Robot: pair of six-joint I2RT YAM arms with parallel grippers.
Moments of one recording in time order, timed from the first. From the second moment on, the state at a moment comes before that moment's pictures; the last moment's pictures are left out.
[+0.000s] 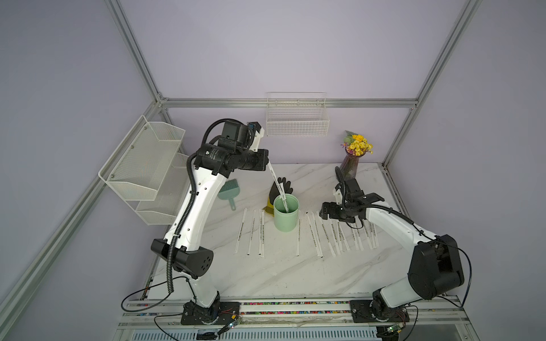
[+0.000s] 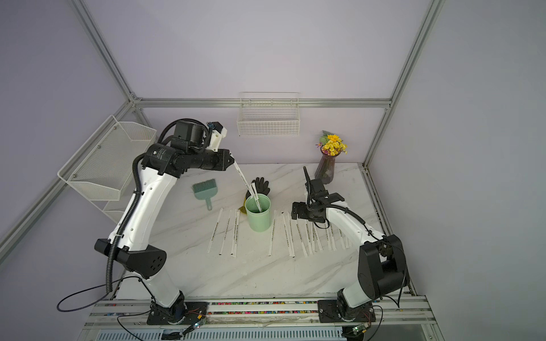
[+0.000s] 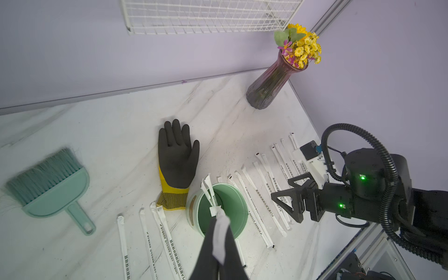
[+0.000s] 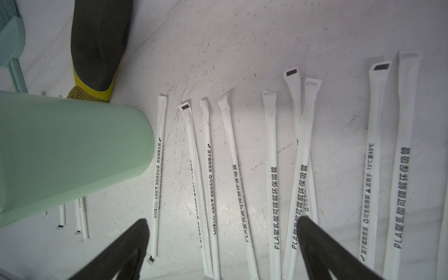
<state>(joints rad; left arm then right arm) -0.35 1.73 2.27 -1.19 0.22 -0.21 0.30 1.52 1.14 -0.70 -0.16 0.40</state>
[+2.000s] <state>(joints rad) -0.12 2.30 2.19 -1.61 -0.21 -0.15 0.30 1.53 1.14 -0.71 -0.15 0.39</state>
